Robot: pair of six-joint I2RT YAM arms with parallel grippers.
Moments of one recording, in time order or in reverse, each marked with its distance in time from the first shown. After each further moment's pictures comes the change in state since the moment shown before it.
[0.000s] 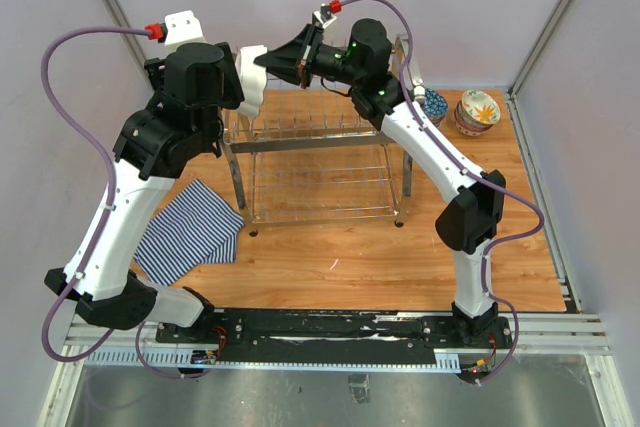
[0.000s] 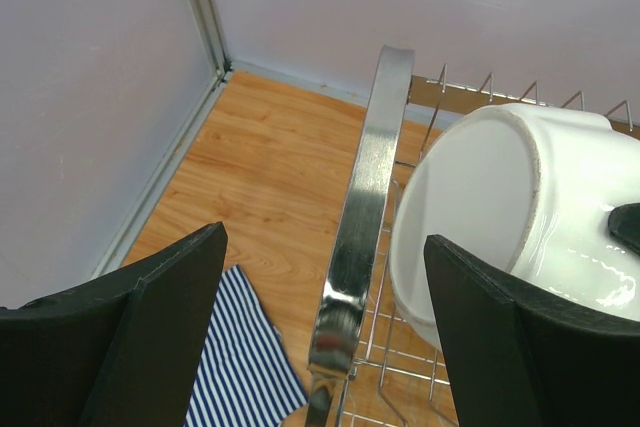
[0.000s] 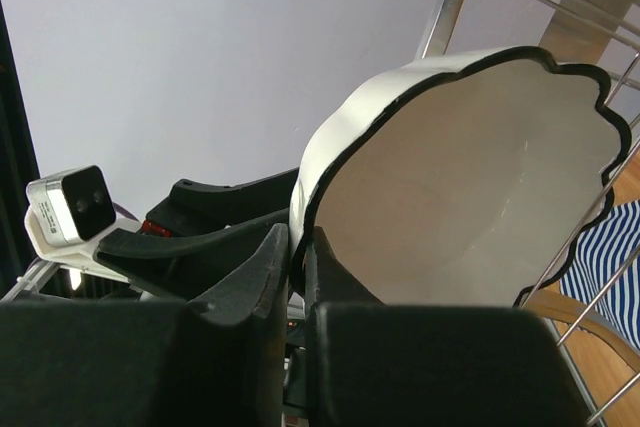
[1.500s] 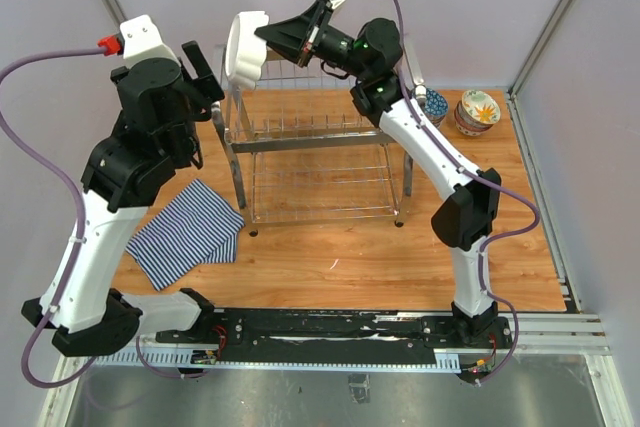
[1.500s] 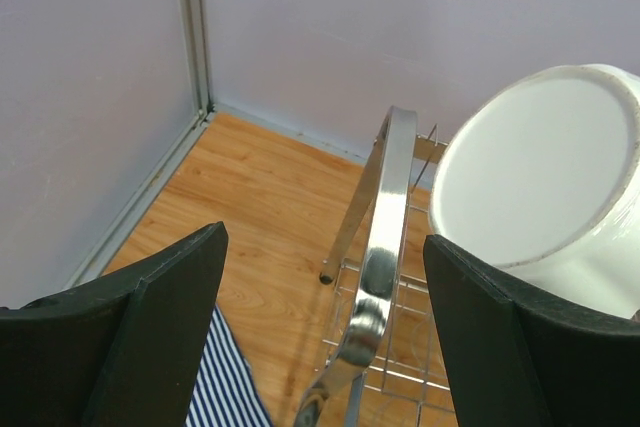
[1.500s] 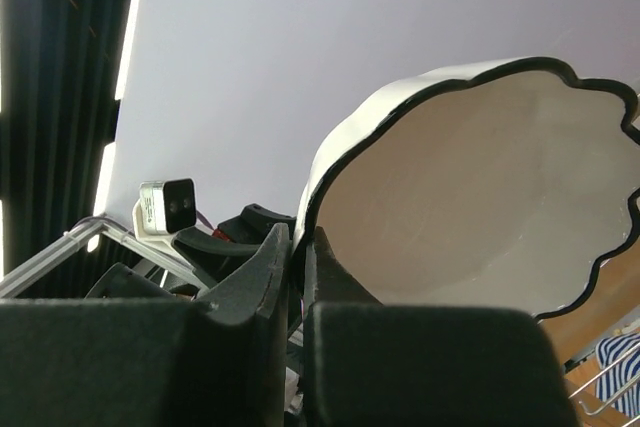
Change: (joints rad) left arm 0.001 -0.135 -0.073 0.136 -0.016 0.017; right arm -0.005 0.040 0.063 0.298 0.051 0.087
